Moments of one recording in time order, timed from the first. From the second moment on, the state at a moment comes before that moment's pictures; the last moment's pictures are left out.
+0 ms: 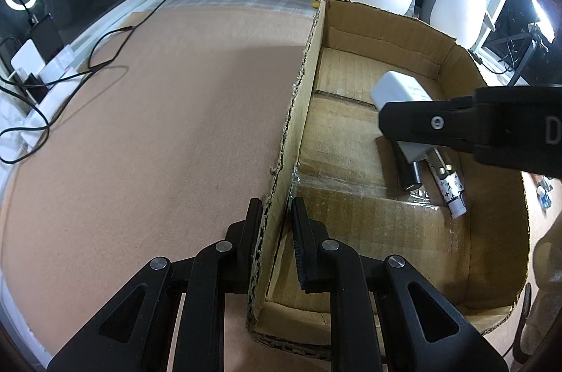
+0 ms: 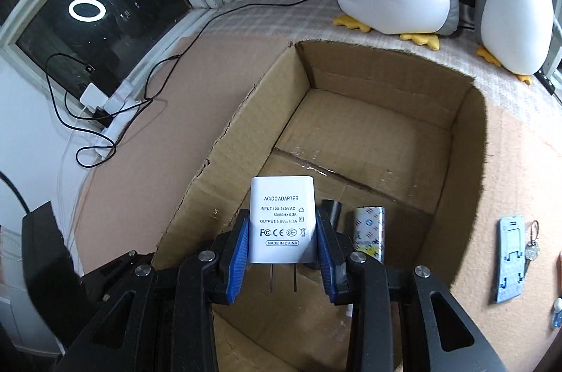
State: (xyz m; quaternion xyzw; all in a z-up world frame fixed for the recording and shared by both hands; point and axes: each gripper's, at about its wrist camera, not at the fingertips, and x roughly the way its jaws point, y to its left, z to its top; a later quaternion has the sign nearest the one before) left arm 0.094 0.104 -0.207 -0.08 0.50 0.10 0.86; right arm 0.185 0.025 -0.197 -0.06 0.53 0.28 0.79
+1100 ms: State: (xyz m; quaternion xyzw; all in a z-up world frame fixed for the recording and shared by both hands) left arm 0.094 0.106 -0.207 -0.08 0.50 0.10 0.86; right arm 0.183 -0.017 -0.152 -0.04 0.49 0.29 0.82
